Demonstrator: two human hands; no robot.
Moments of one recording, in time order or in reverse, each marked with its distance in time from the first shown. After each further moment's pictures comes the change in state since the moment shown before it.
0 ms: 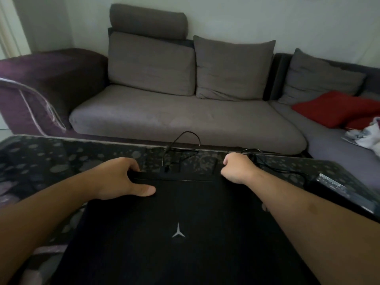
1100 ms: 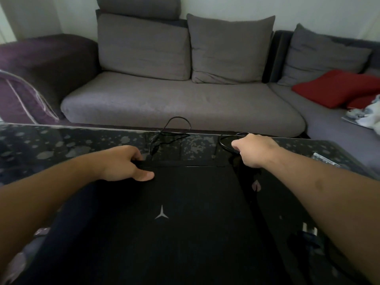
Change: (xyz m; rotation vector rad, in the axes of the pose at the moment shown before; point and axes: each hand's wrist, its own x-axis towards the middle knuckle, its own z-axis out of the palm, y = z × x) left_hand 0.020 0.029 0.019 0.036 -0.120 -0.037; right_hand -0.003 0.069 -0.019 -0.556 0.041 -0.165
